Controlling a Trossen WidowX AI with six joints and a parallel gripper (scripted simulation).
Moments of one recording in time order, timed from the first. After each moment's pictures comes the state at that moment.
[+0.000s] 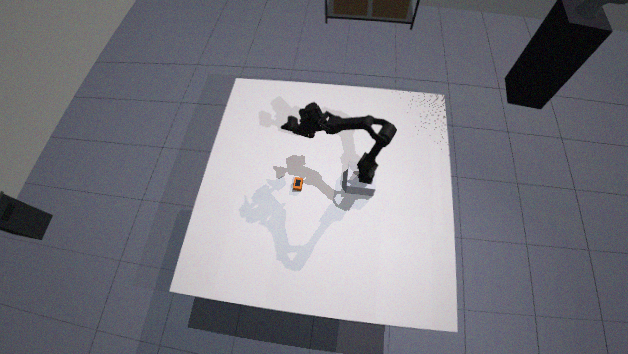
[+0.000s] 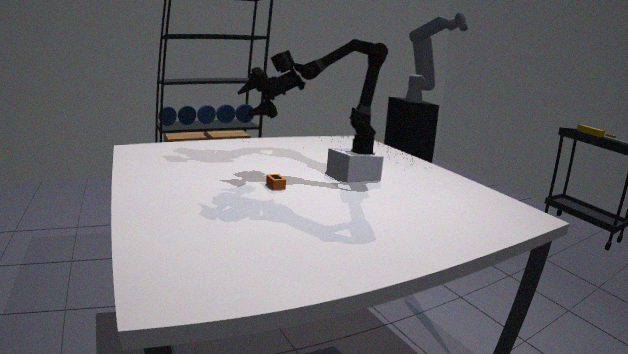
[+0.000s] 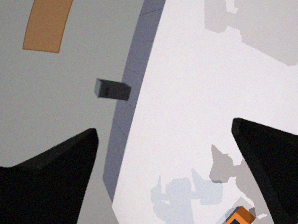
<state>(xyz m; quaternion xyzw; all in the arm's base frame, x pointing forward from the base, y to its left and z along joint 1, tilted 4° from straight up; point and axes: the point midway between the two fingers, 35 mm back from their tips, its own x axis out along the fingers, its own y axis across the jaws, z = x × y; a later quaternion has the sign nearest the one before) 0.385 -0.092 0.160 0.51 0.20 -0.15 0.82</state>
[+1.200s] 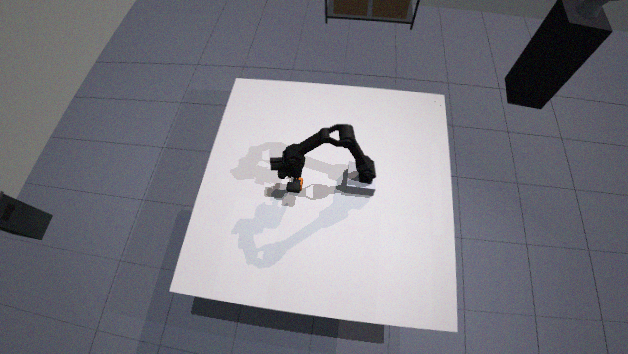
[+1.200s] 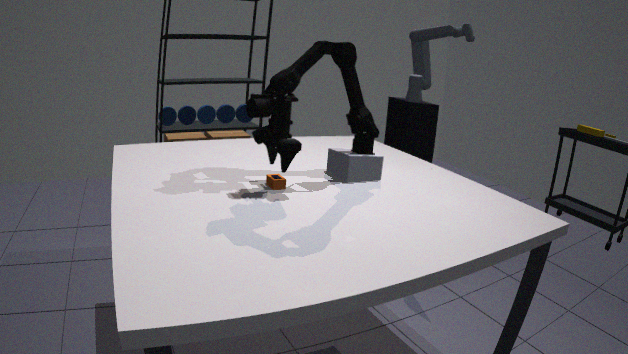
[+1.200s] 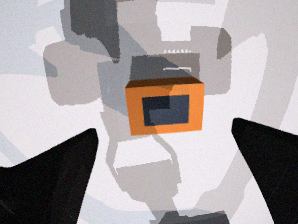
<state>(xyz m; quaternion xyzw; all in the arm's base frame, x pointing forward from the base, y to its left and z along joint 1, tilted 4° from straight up) 0.333 0.076 0.000 -0.05 0.71 0.01 0.70</state>
